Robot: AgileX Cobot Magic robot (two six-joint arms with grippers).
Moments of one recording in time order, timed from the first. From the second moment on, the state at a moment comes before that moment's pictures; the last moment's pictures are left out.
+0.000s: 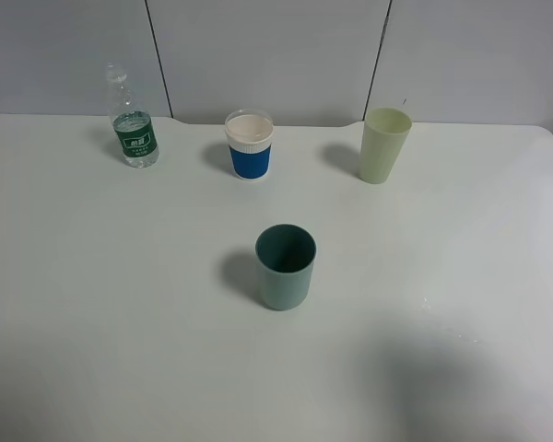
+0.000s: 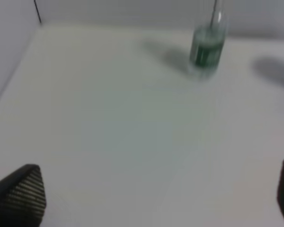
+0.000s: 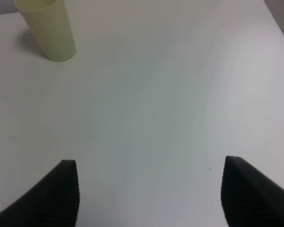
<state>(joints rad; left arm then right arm) 0.02 0.01 -0.57 0.03 0.96 -0.06 -0.02 0.00 -0.50 -0.02 1.07 0.06</state>
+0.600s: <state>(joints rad) 0.02 0.42 -0.60 0.03 0.69 -0.06 -0.02 0.00 -0.50 -0.02 1.07 0.06</state>
